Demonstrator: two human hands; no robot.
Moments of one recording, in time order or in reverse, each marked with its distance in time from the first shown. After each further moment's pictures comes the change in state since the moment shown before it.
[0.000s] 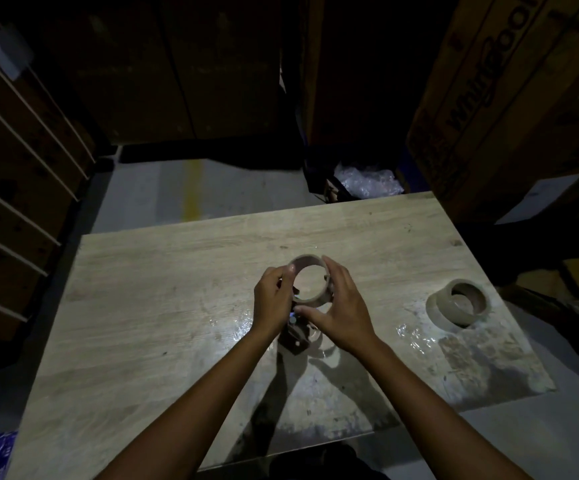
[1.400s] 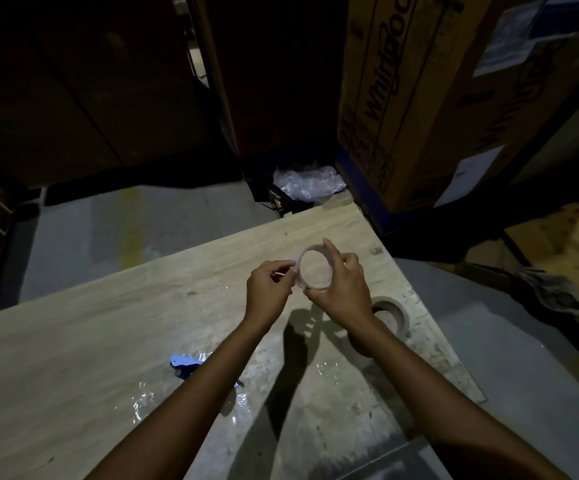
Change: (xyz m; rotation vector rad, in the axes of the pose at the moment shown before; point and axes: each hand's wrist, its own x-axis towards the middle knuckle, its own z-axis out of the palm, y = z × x) left_hand 0.075 0.074 0.209 0.107 -0.200 0.056; right_hand 0.084 0.158 -0.157 -0.208 0.108 0.335
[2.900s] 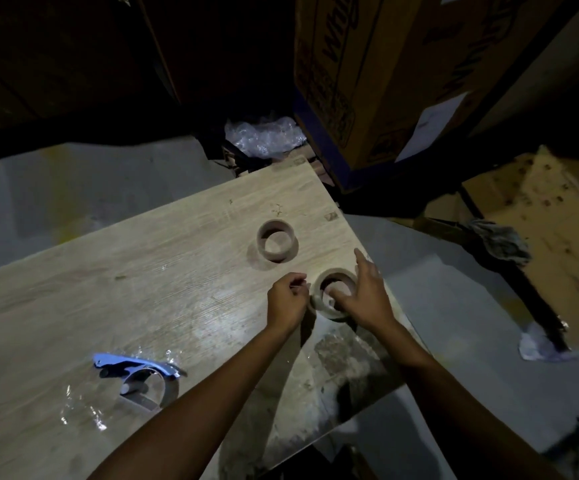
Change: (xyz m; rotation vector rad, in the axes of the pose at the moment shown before) left_hand -0.023 -0.077 0.155 0.018 -0.204 -0.262; right_hand -0.023 0.159 -0.022 0.073 -0.085 0.301
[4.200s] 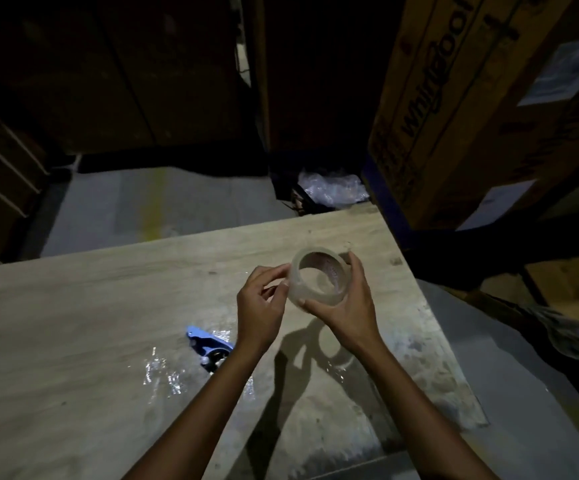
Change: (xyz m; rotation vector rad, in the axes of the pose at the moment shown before) left_hand -0.107 0.058 -0.187 -0.221 0.405 0.422; right_hand -0.095 -0.187 0.027 0.335 -0.072 -0.262
